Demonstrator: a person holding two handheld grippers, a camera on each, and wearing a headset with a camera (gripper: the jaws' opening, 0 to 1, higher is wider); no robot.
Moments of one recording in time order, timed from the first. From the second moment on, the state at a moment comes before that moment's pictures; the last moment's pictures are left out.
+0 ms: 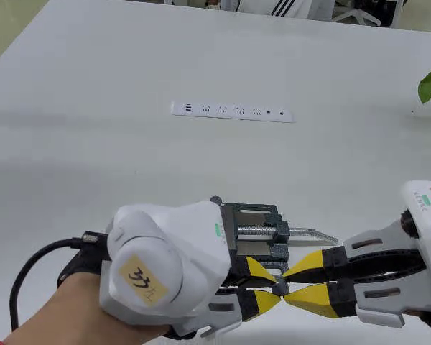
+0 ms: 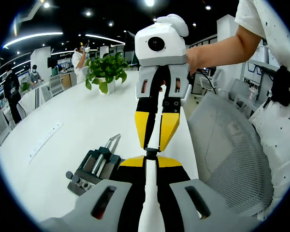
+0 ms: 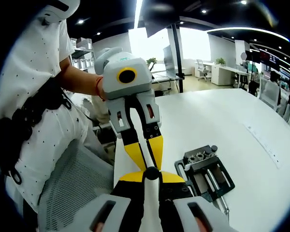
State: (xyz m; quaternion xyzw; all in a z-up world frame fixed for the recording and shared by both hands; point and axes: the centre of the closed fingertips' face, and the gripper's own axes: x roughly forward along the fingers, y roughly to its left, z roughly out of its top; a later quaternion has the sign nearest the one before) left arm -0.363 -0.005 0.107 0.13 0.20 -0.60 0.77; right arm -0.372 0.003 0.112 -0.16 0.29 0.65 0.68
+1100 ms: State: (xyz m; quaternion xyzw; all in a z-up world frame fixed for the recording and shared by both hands) left arm -0.365 0.009 0.107 0.11 0.19 -0.59 0.78; right arm -0.367 0.017 0.113 -0.17 0.30 0.66 0.67
